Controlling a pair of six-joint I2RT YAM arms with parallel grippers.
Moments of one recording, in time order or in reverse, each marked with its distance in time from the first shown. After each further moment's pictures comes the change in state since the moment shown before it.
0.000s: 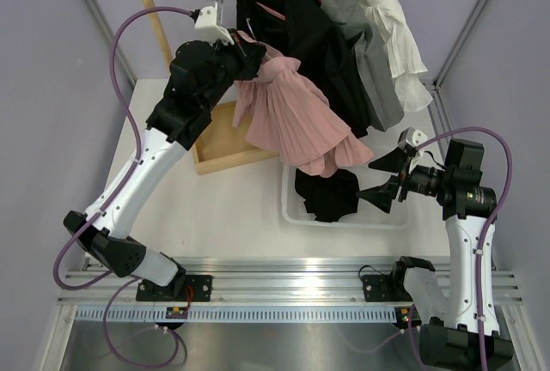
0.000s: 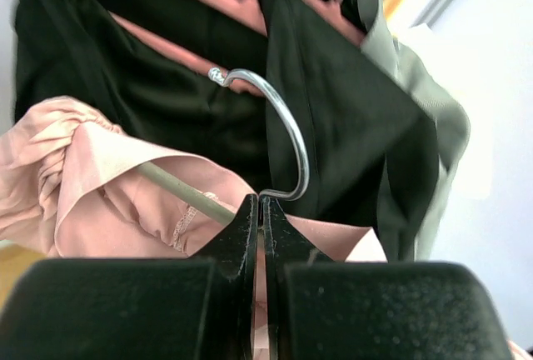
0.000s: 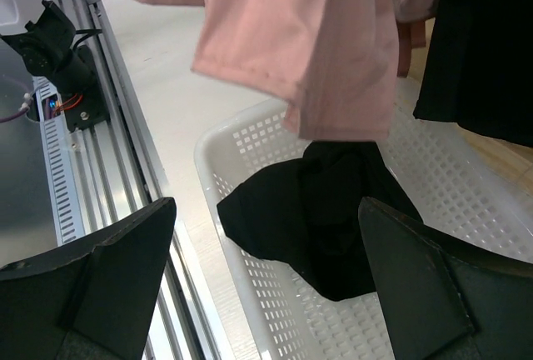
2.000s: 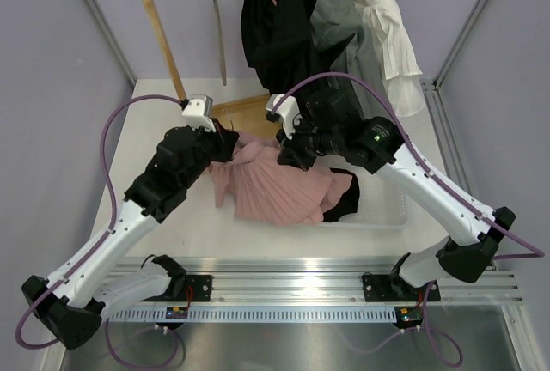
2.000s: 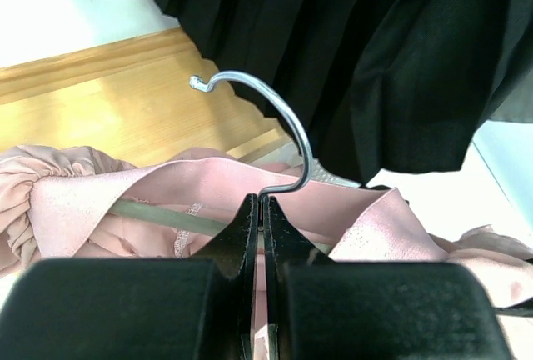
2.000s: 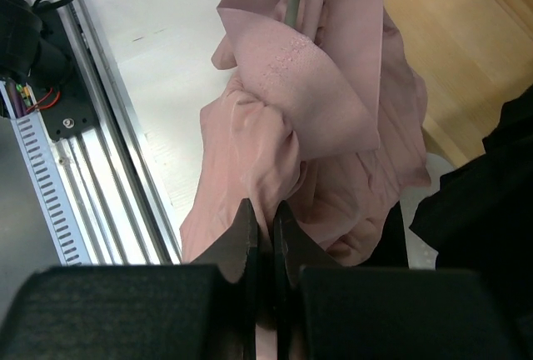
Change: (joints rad) left arm -0.040 -0.527 -0.763 -0.047 -0.076 0.050; right arm 1.044 0.627 0.708 0.019 0.985 0.427
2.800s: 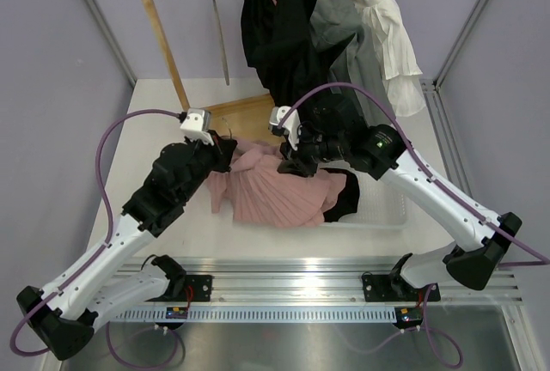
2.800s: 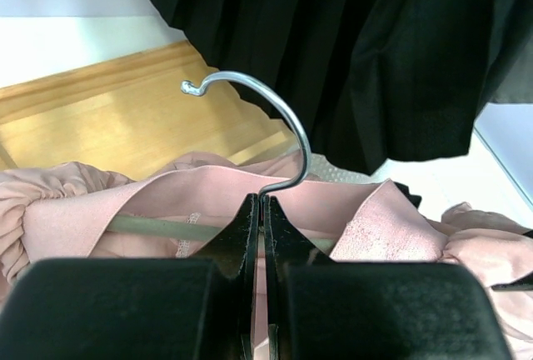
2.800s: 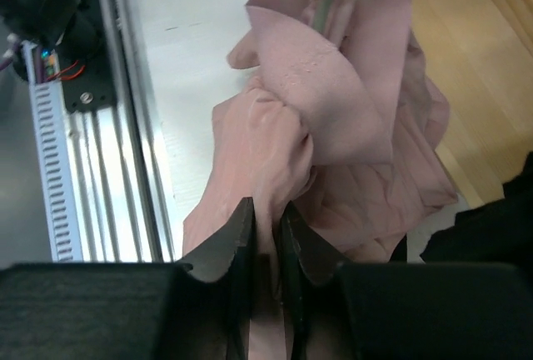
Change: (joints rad) left arm -0.038 -0.111 -0.131 0.085 -0.051 0.064; right arm -0.037 -0.068 -0.153 0.114 -0.155 -0.112
